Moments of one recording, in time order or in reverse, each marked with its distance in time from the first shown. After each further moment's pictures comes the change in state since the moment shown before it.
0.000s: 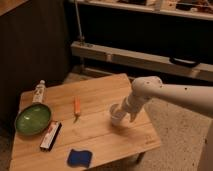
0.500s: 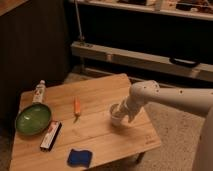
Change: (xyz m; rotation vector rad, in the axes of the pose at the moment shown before) arm -0.011 -0.002 0.018 -0.017 -0.047 -0.014
